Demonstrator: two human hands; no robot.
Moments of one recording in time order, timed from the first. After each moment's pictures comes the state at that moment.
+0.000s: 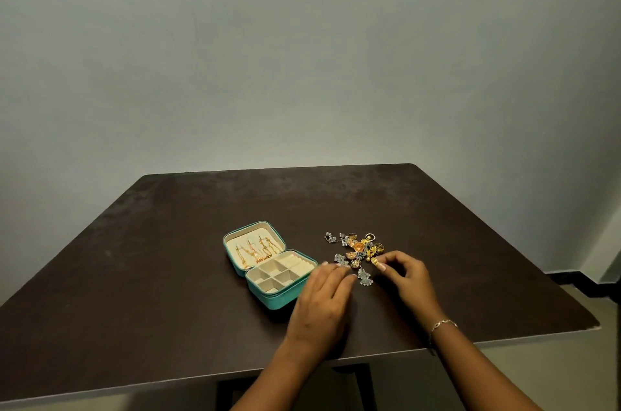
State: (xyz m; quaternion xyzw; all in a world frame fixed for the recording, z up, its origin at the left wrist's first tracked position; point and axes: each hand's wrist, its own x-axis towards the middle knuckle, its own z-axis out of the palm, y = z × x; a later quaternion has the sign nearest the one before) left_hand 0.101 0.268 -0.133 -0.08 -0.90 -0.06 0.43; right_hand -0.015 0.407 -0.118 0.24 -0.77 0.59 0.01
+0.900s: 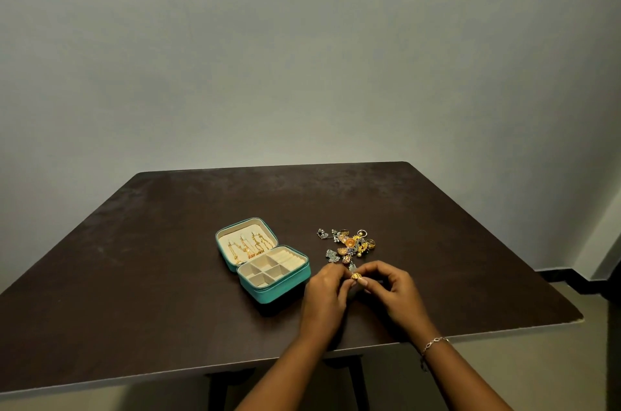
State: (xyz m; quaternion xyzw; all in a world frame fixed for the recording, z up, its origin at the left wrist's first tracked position) left_hand 0.084 0.296 -0.123 0.07 -0.88 -0.34 0.32; right_hand 0.014 0.421 -0.119 0.33 -0.74 0.59 -0.04
